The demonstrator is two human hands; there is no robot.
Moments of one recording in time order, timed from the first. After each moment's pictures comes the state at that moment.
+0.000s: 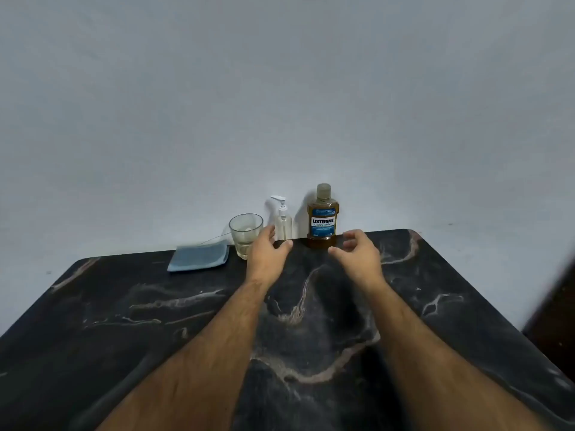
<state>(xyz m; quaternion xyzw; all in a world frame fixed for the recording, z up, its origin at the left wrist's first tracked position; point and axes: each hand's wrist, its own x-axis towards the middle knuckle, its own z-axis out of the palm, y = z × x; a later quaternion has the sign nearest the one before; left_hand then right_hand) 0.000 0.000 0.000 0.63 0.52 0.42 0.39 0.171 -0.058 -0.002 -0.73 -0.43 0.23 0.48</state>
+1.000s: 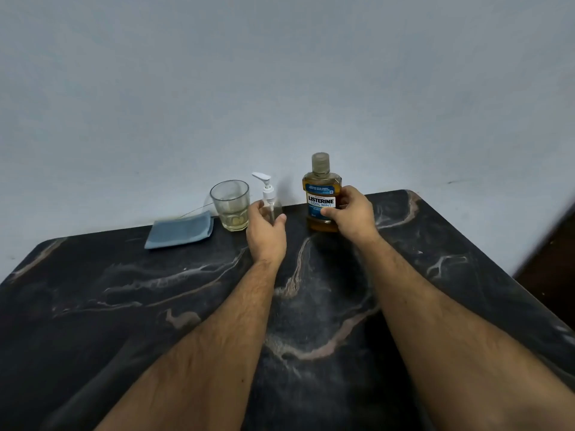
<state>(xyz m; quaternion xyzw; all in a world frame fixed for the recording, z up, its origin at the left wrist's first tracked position) 0.031 0.021 -0.046 0.54 0.56 0.50 0.37 0.187 -0.015 -0.021 -0.70 -0.44 0.22 0.52</state>
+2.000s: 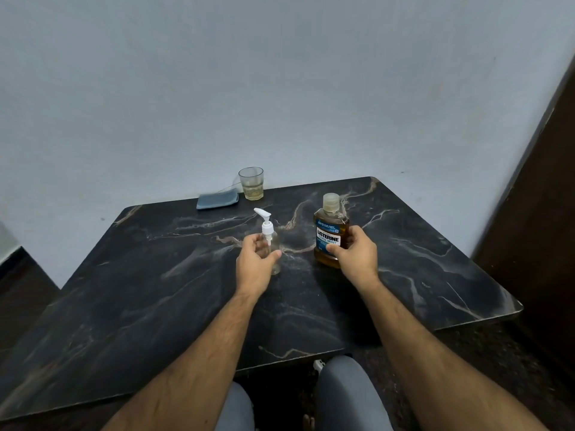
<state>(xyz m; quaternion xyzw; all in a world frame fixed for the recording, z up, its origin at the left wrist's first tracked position) -0.104 -0.240 -0.042 0.59 0.51 0.46 0.42 0.092 -0.306 -0.029 -0.72 -0.41 0.18 0.53</state>
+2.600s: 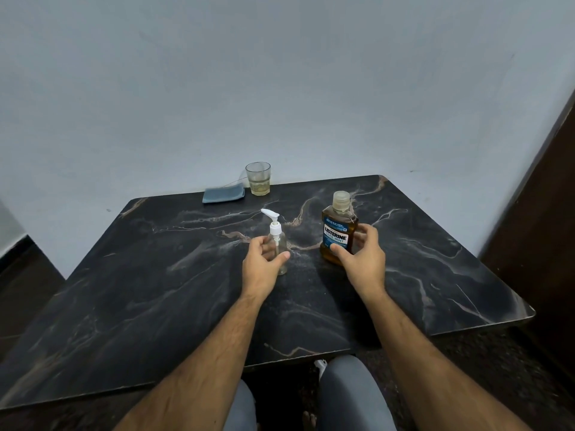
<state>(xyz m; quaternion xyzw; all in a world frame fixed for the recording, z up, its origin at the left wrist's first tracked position) -0.108 -0.242 -0.055 0.58 0.51 0.45 0.44 0.083 -0.312 -0.043 -0.71 -0.41 0.12 0.56</state>
